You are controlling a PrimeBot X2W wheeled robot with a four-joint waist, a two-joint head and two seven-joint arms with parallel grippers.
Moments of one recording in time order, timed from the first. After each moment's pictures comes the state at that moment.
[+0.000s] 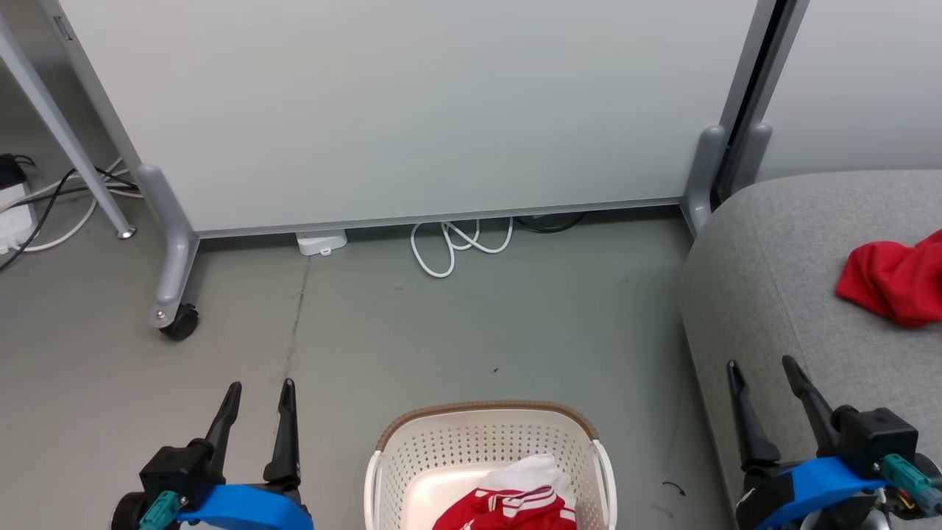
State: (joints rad) left arm -0.05 0.12 -0.09 0.38 -0.28 -0.13 -0.26; right arm -0.01 -0.05 -0.08 0.15 0.09 0.13 -0.11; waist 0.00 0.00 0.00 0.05
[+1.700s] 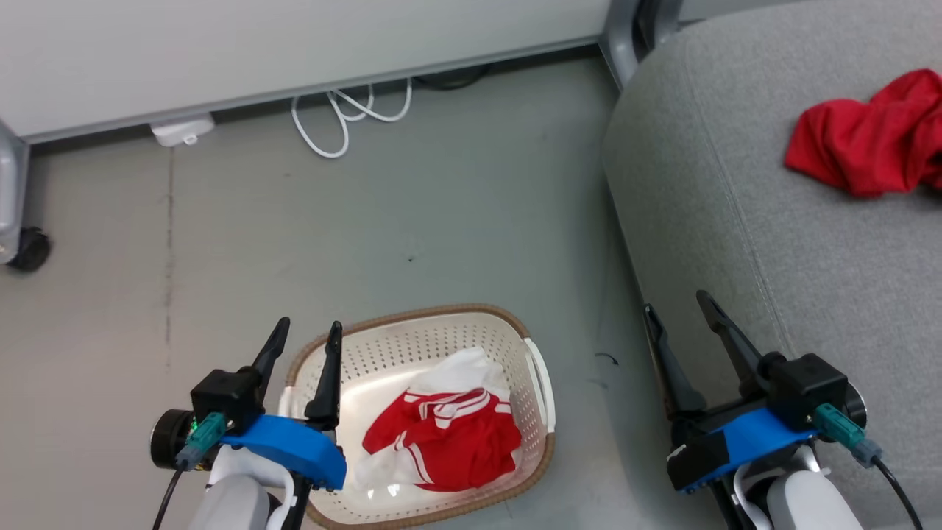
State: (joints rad) left arm -0.24 0.15 -0.24 0.50 -0.32 -0.13 -0.26; right arm -0.15 -0.05 0.11 0.16 0.13 0.13 -0.14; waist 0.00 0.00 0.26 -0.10
